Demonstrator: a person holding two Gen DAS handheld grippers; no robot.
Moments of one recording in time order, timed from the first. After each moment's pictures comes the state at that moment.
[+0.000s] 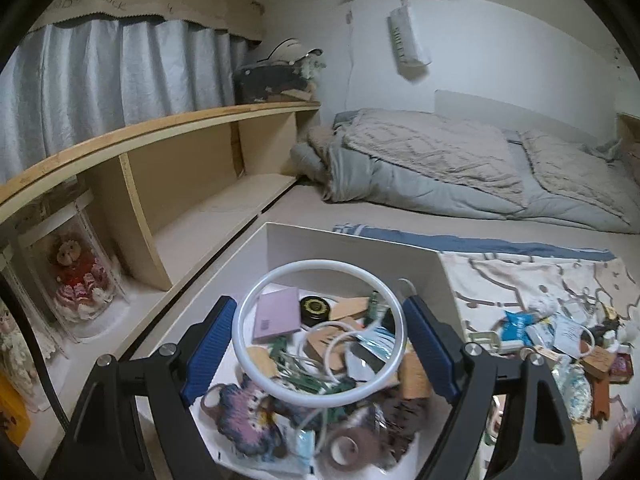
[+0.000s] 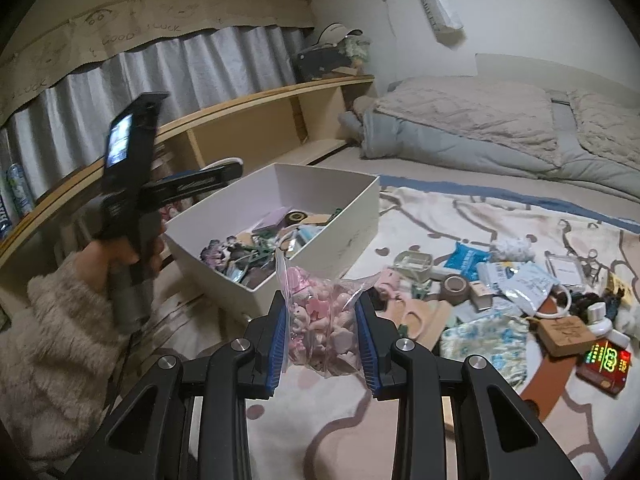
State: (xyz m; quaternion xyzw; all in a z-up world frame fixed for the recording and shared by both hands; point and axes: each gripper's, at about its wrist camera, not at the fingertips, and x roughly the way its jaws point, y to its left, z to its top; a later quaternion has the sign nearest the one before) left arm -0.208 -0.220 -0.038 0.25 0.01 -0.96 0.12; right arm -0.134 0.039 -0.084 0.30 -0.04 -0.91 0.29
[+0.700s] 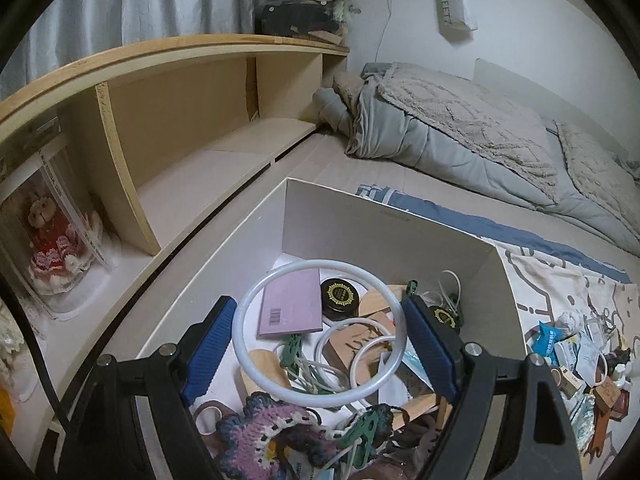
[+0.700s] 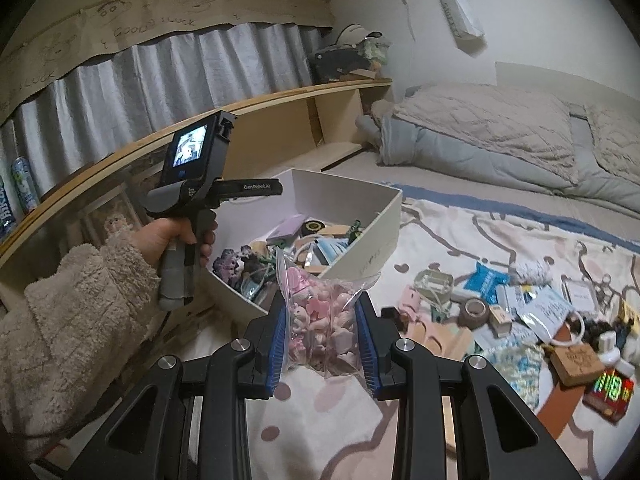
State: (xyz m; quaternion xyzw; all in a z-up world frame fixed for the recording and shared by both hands) left arm -0.277 -0.262 -0.064 0.34 0.06 -0.93 0.14; right arm -0.152 0.007 -0.065 0.29 -0.02 -0.91 0.31
